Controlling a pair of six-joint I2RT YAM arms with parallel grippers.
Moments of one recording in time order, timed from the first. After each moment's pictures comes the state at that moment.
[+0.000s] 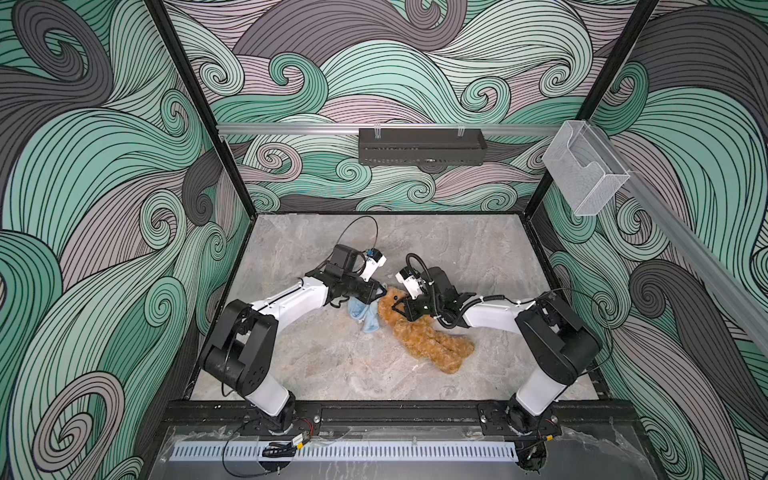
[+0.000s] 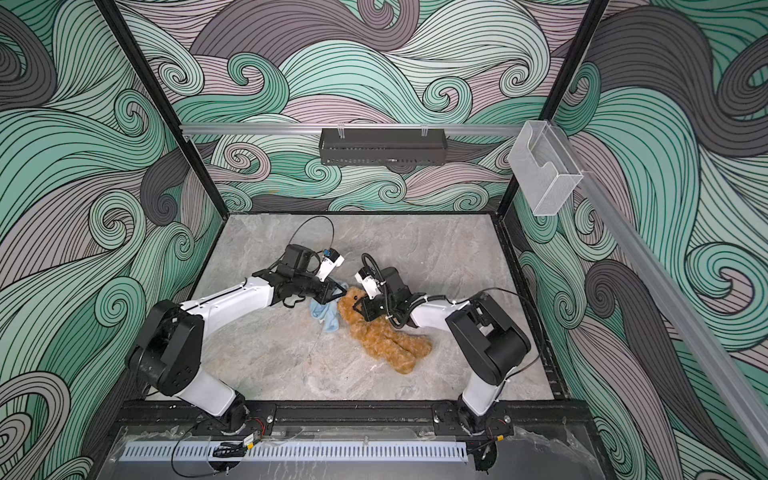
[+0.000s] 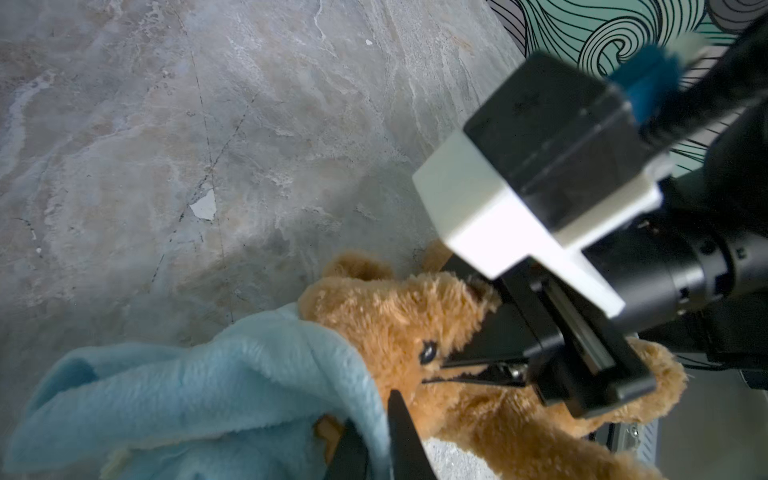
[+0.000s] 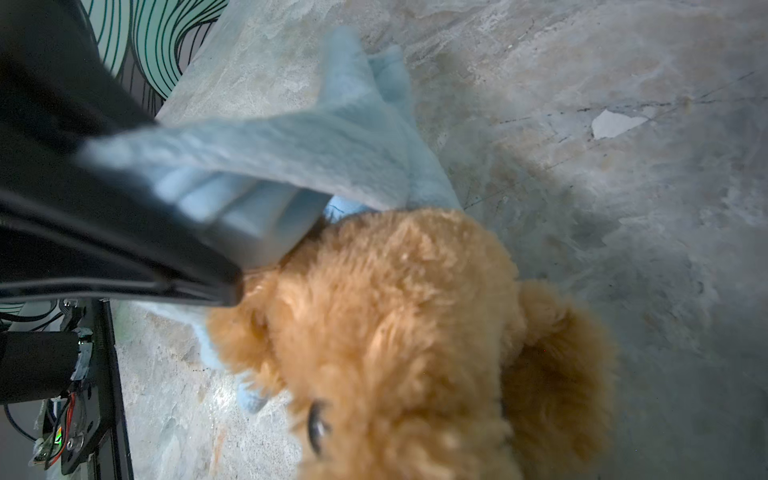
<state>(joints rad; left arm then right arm) -0.46 1.59 0.98 -0.25 0.57 -0.03 0.66 1.71 0.79 0.18 -0.42 0.22</state>
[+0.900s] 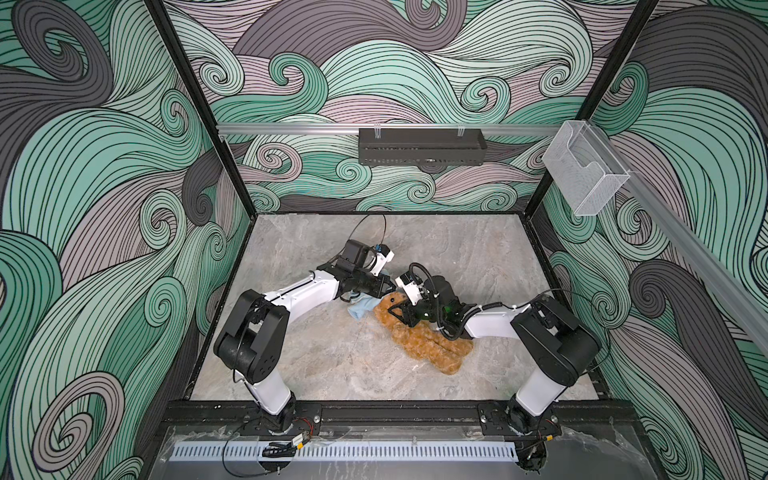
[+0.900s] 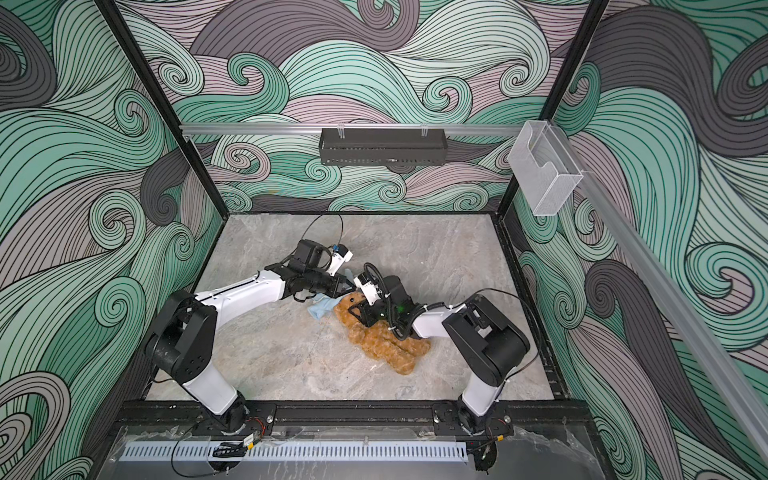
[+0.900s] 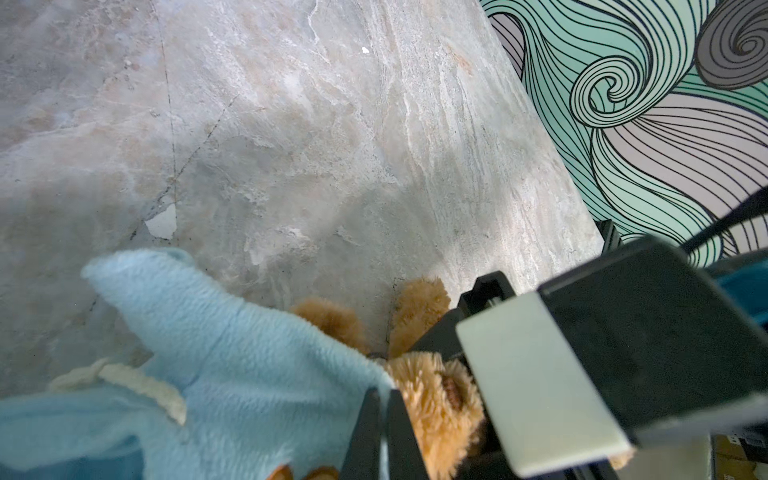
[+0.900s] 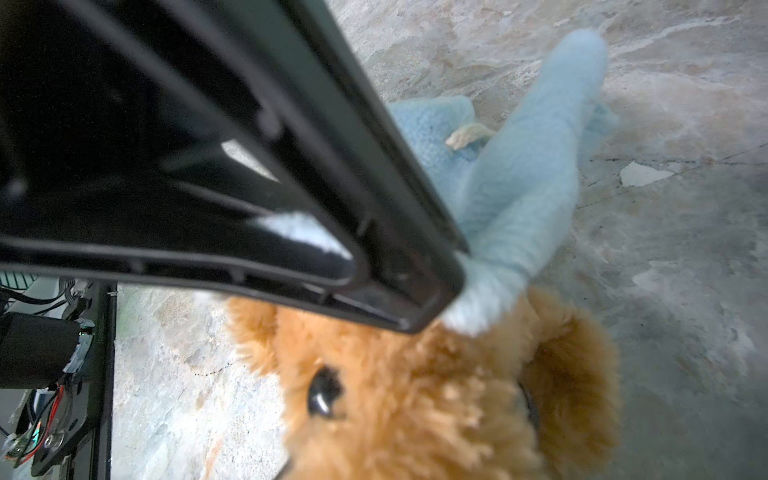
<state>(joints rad) -0.51 1.67 1.08 -0.24 0.56 -0.19 0.69 1.71 0.67 0.46 -0.42 0.20</state>
